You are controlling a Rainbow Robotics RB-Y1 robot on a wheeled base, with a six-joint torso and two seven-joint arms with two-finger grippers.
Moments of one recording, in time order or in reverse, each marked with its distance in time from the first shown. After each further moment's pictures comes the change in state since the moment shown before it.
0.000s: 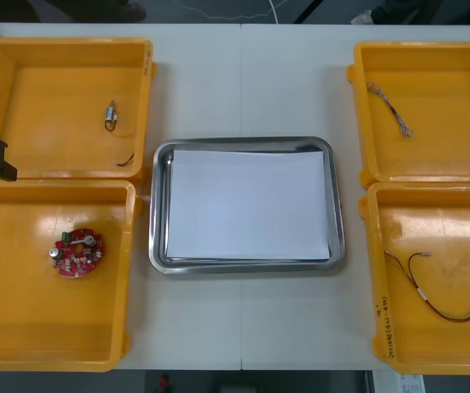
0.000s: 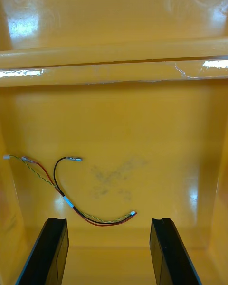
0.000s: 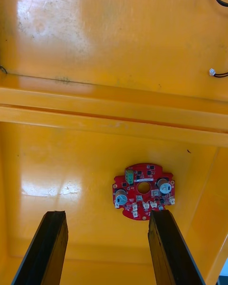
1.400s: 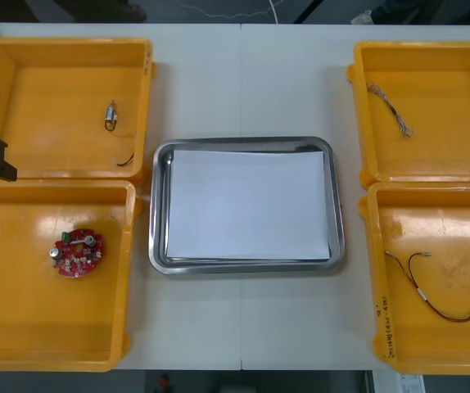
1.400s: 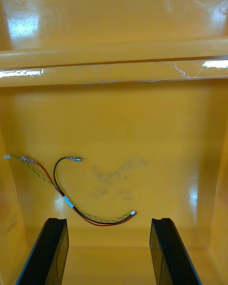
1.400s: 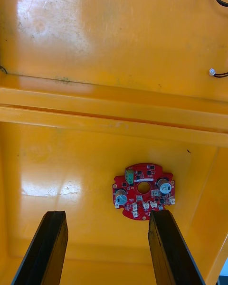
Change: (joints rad) right arm 0.000 0.000 0.000 0.000 0.000 0.000 0.000; left arm 0.000 0.000 0.000 0.000 0.000 0.000 0.000
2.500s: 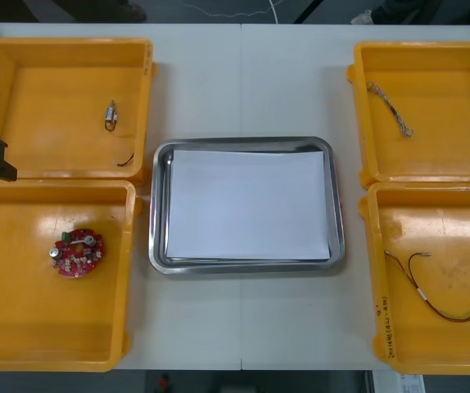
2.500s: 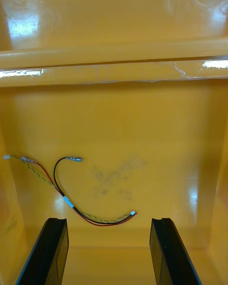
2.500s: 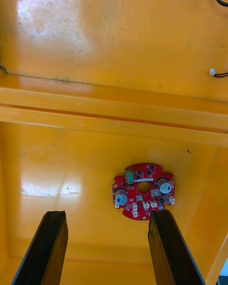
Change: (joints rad) right arm 0.000 0.000 0.000 0.000 0.000 0.000 0.000; left arm 0.000 0.000 0.000 0.000 0.000 0.000 0.000
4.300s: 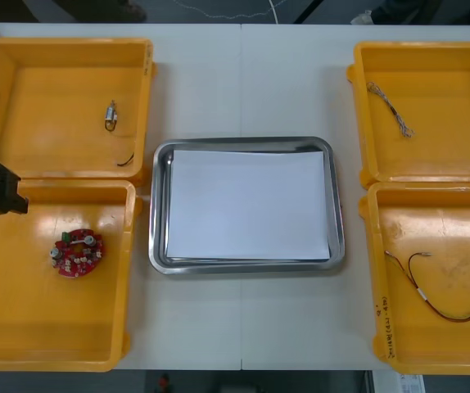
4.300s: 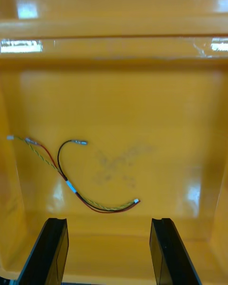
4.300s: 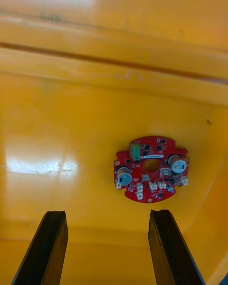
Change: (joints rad) right arm 0.078 0.000 -0.012 -0.080 -0.038 0.000 0.007; left arm 0.100 -0.045 -0.021 0.001 -0.010 -0.003 0.000
